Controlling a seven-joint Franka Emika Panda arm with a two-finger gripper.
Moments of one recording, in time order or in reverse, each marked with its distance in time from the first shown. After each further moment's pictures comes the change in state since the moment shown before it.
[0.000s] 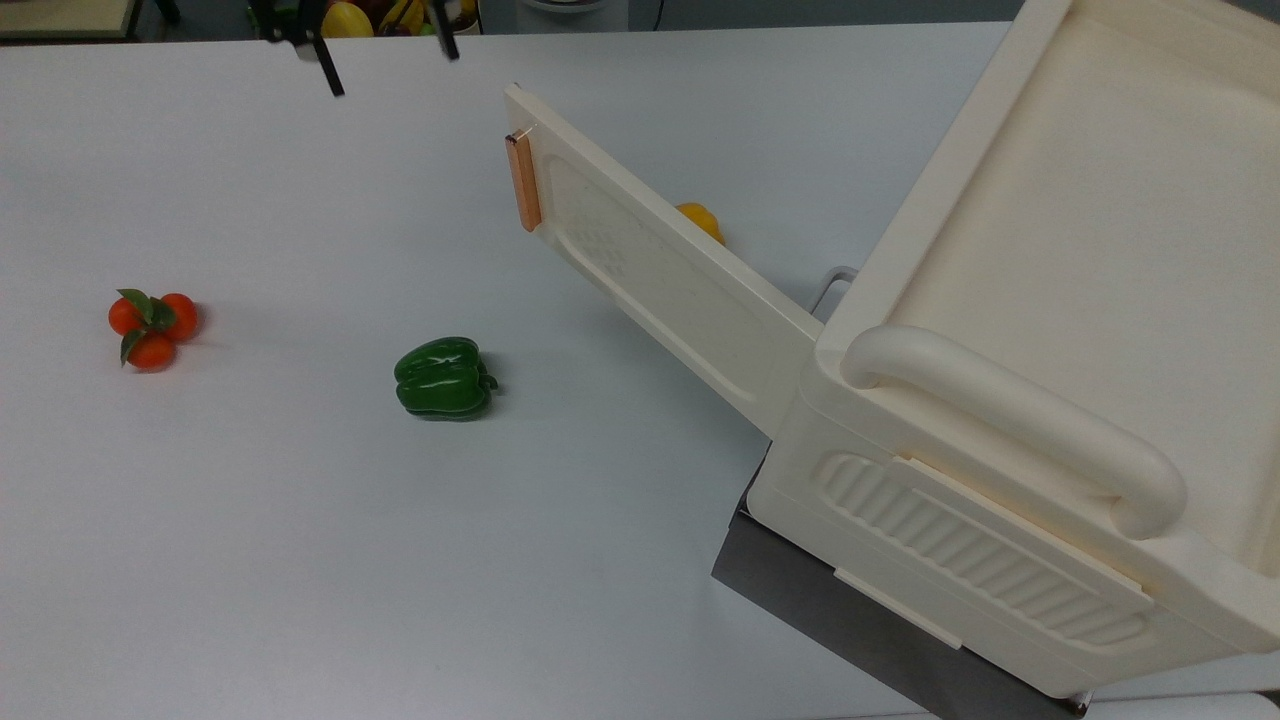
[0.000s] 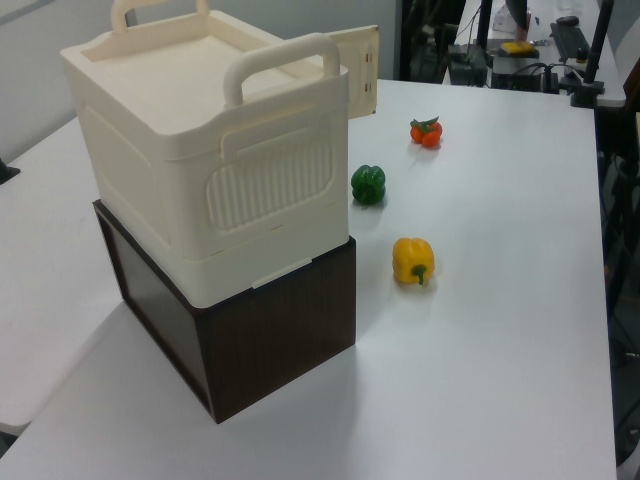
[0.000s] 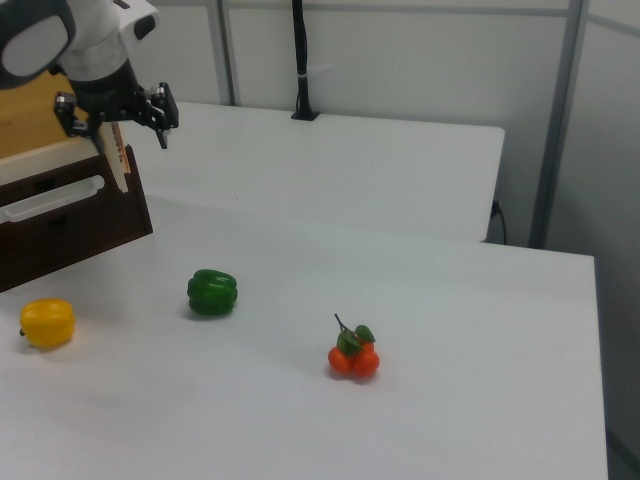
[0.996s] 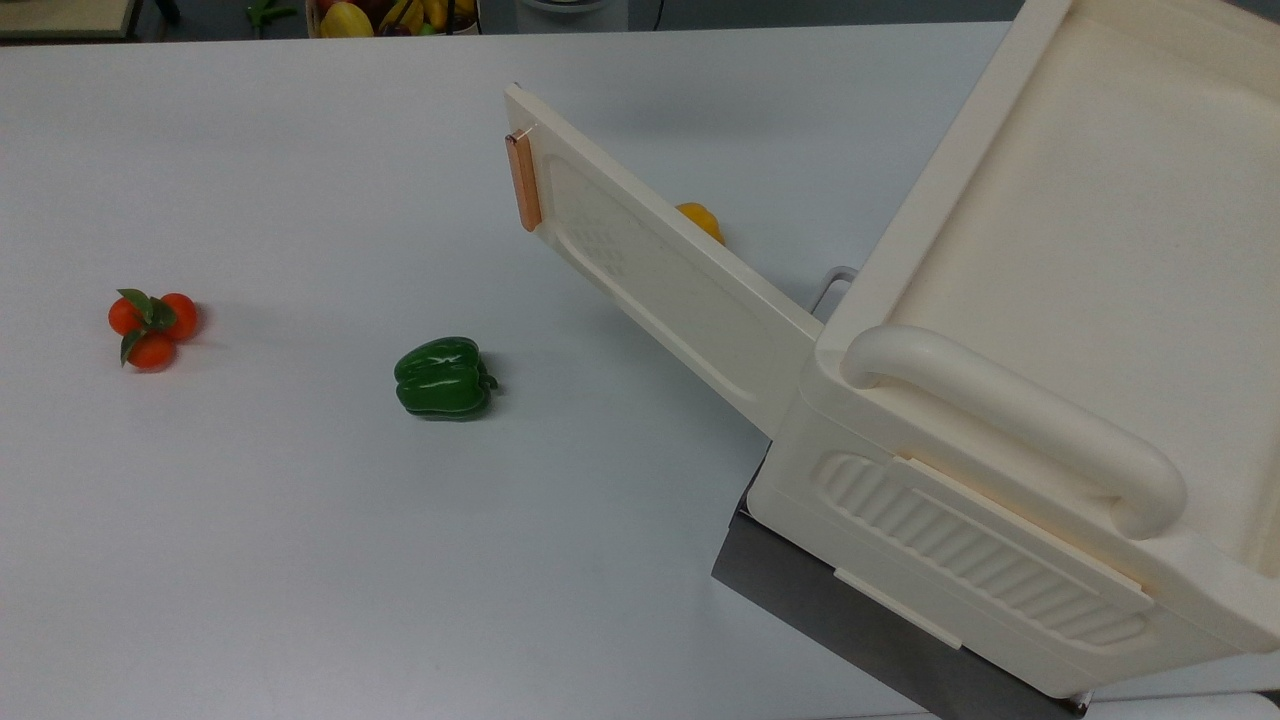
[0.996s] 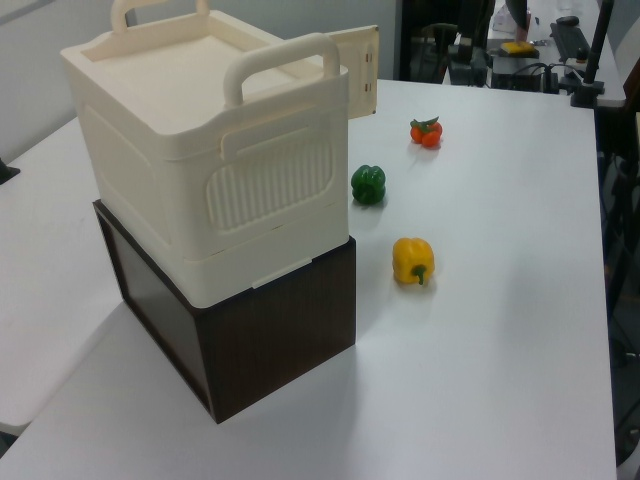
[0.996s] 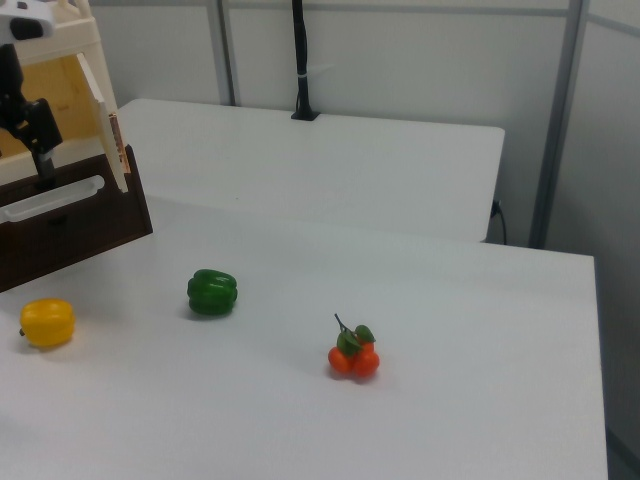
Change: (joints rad) arm 0.127 -0.070 0.083 0.069 -0.212 -0.444 0.817
